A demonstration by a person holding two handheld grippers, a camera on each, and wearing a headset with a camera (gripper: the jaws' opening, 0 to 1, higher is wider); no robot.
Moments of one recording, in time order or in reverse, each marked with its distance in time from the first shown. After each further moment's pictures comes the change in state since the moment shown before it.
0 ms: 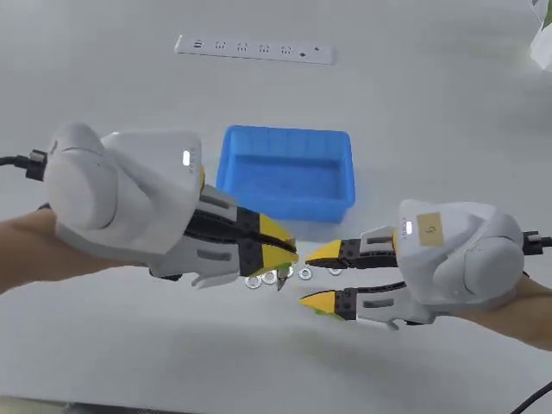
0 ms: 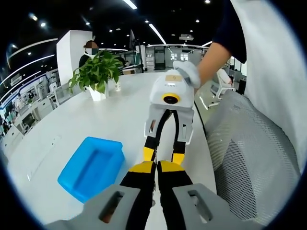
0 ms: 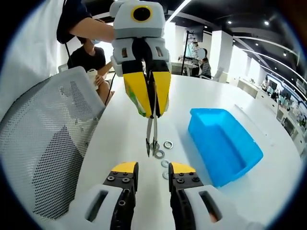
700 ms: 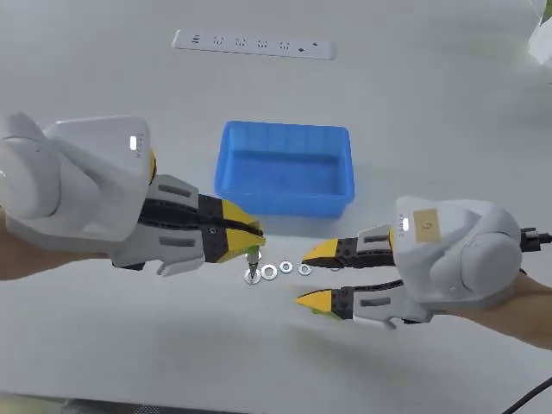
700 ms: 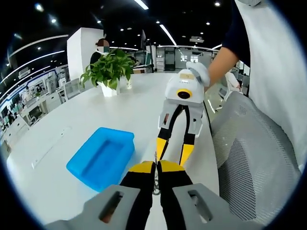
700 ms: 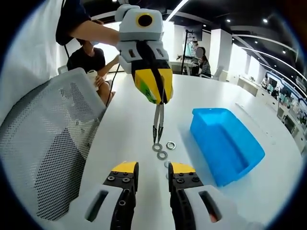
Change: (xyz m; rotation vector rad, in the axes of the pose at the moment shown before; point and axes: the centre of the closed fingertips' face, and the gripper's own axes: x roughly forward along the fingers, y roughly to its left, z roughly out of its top) left arm -0.020 0.014 -0.013 -0.056 -0.006 0.064; right arm 0.003 0.001 -0.003 0.014 0.006 0.002
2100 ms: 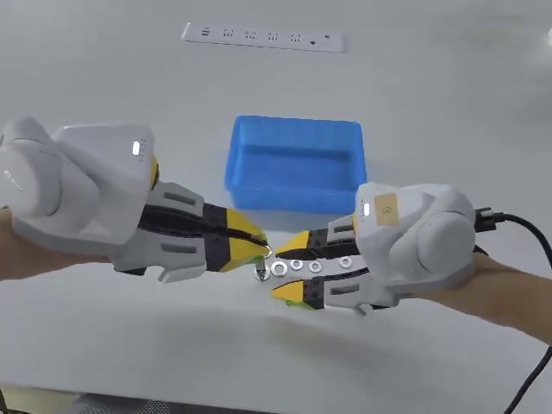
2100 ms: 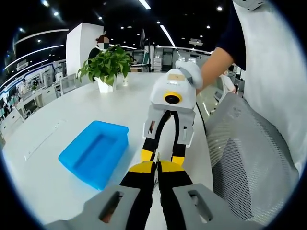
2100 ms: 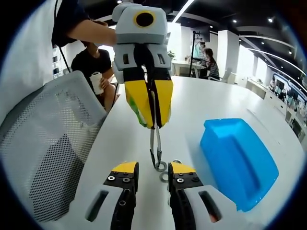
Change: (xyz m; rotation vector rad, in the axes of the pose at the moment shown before) left arm 0.000 -0.008 -0.012 -0.048 -0.002 -0.058; right arm 0.042 0.004 0.024 -0.019 -0.025 0.086
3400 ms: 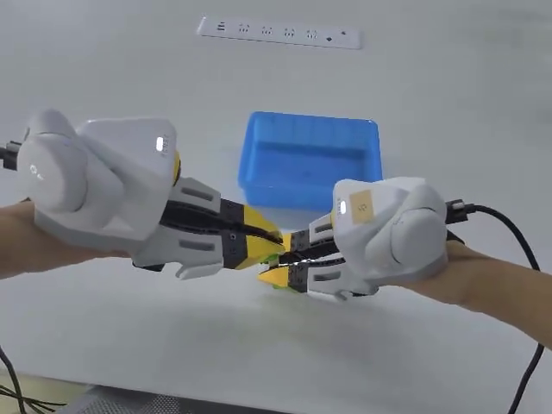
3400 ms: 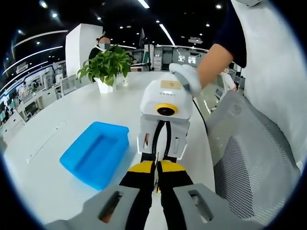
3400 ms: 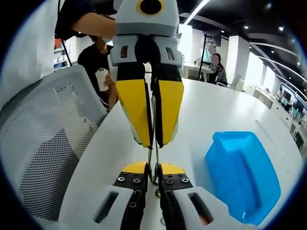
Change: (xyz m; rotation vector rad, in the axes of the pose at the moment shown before) left arm 0.000 -0.002 0.000 0.038 0.019 0.012; right arm 0.021 0.000 0.011 -0.090 -0.004 0.048
